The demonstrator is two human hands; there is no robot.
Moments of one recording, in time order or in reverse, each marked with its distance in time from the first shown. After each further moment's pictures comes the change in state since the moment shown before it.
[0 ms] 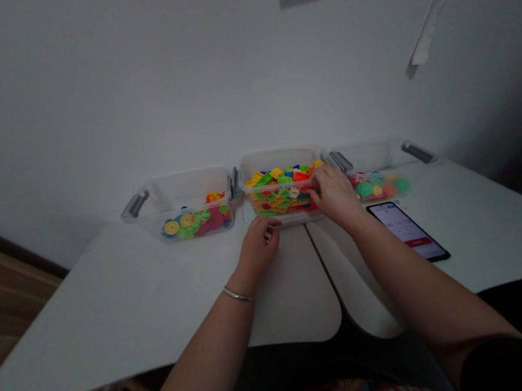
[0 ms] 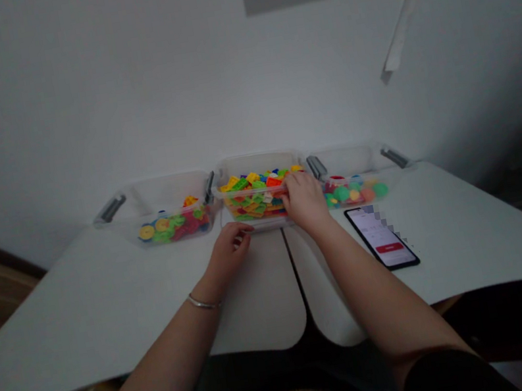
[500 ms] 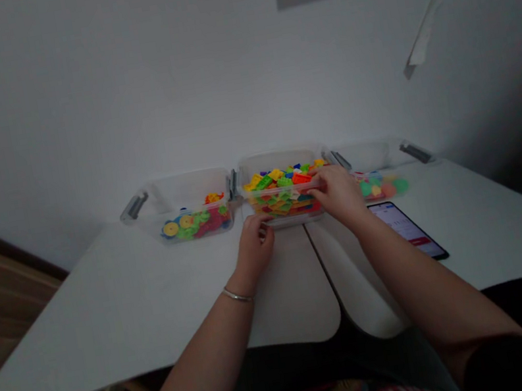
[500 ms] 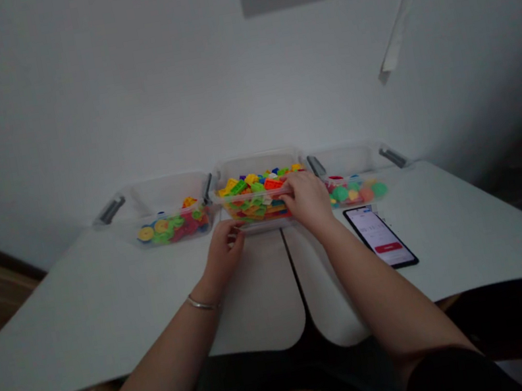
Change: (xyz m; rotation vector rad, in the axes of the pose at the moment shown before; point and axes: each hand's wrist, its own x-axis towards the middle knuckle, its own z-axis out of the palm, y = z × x) left_hand 0.001 -0.004 0.004 -0.057 0.166 0.021; right_hand 0.000 0.007 -0.011 0.160 0.060 0.004
